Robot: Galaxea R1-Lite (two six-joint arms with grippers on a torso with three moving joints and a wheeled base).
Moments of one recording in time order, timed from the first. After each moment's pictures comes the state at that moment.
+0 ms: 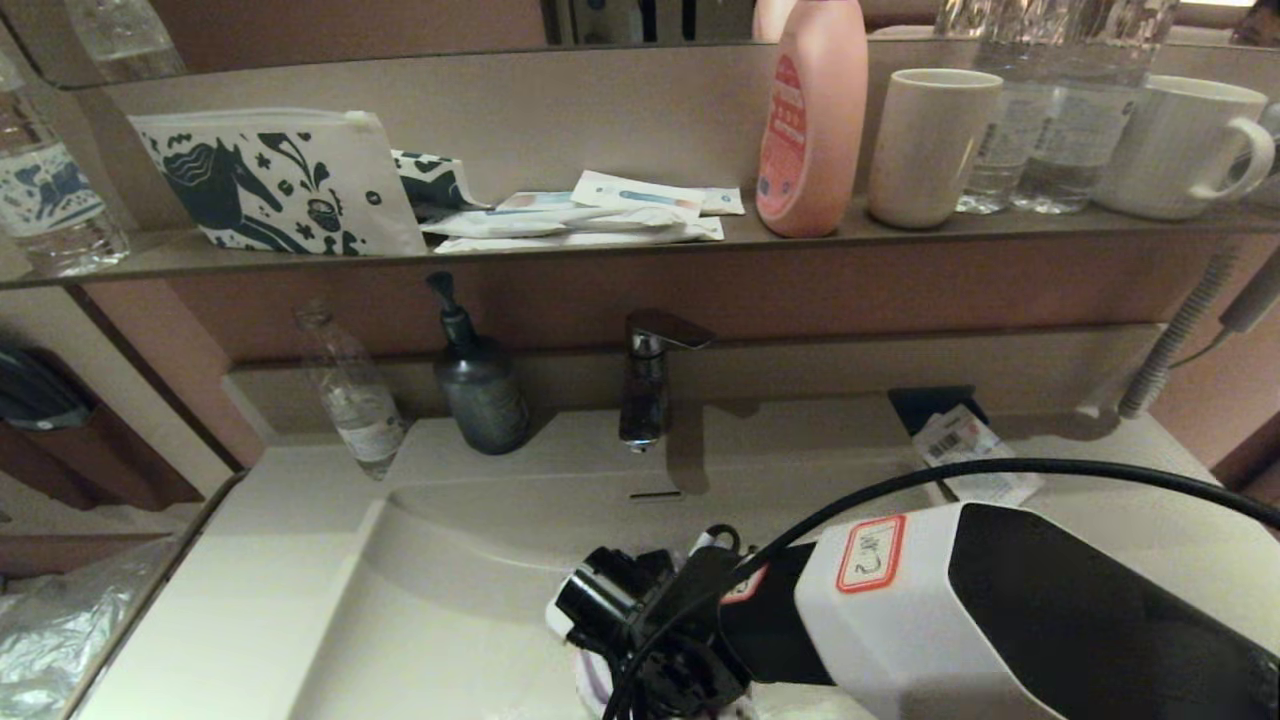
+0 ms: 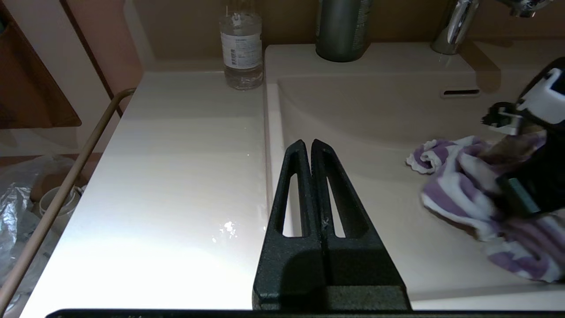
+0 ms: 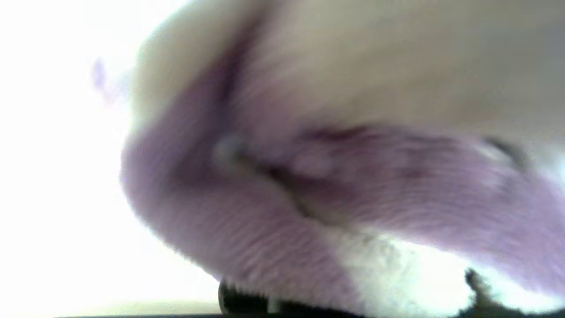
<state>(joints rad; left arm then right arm) 0.00 0.00 0.00 -0.04 0.00 0.01 1.00 2.51 -1.69 0.49 -0.23 0.70</state>
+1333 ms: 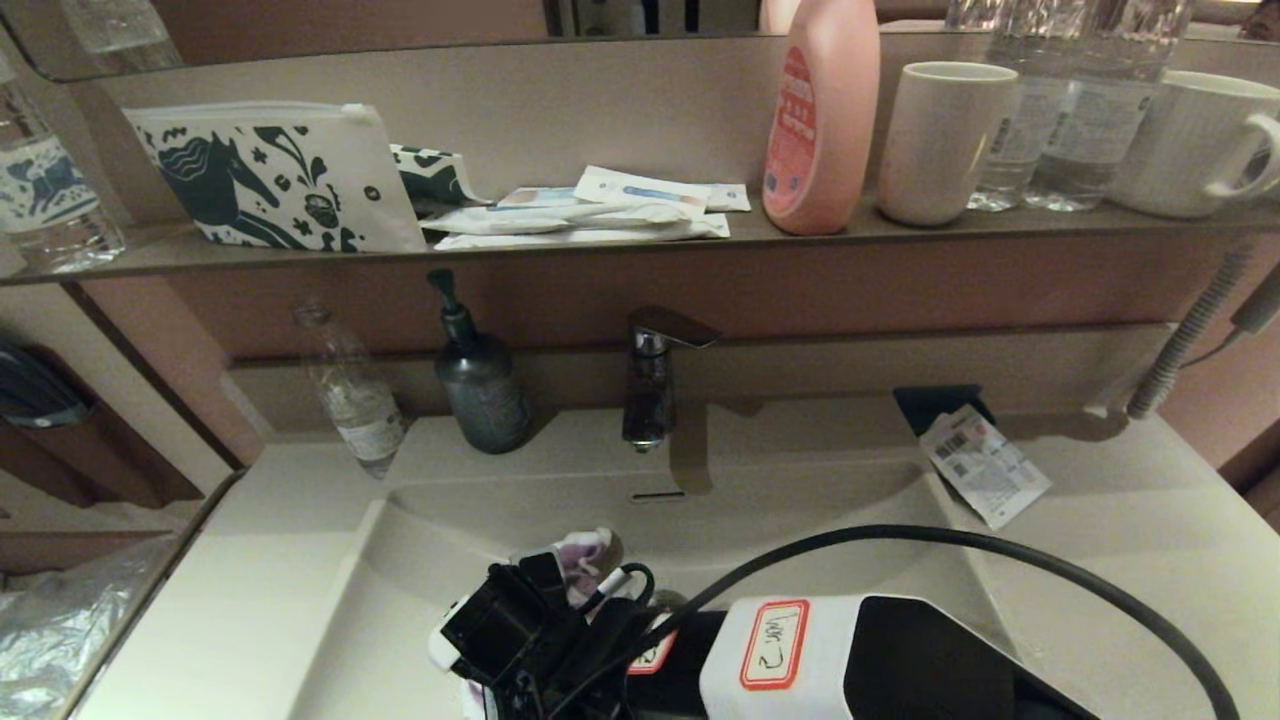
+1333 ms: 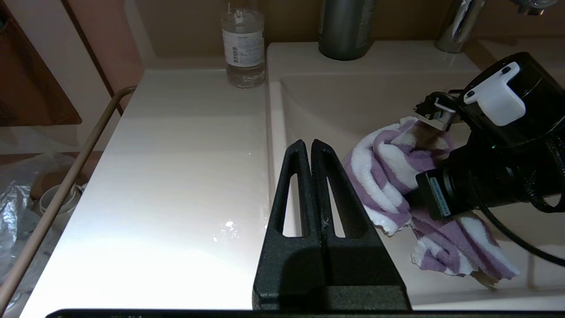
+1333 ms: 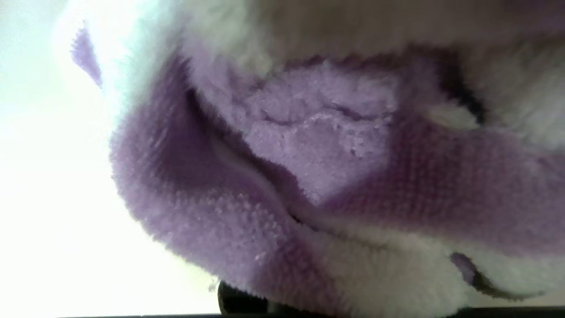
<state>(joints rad) 0.00 0.00 0.00 -0.04 0.00 0.01 1.09 2.66 -1.96 0.32 -0.24 0.64</state>
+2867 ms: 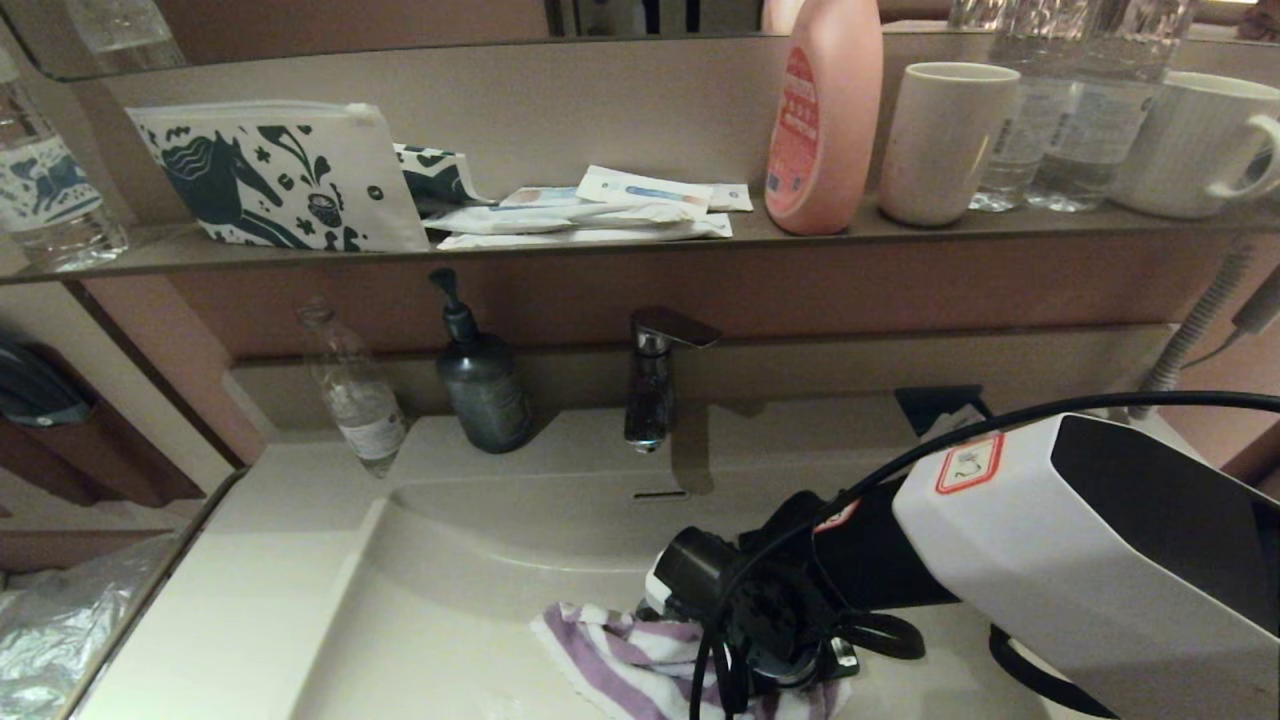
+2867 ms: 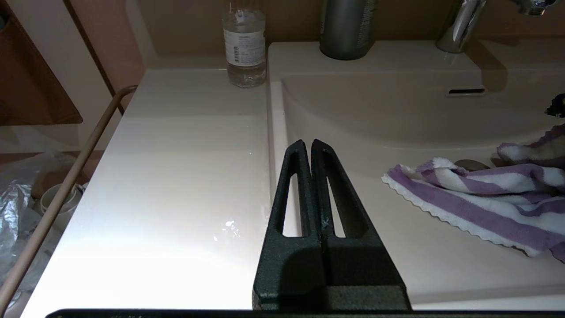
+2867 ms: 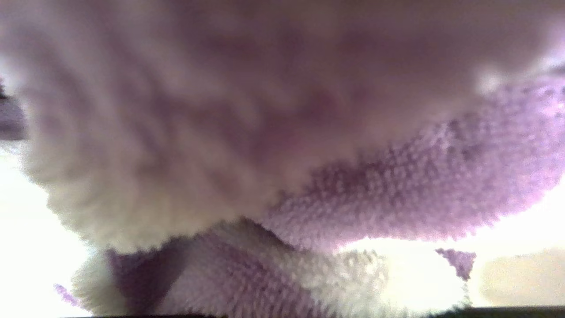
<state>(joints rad) 0.00 0.00 0.00 -0.04 0.00 0.01 0.84 2.35 -1.47 0.65 -0.43 0.75</state>
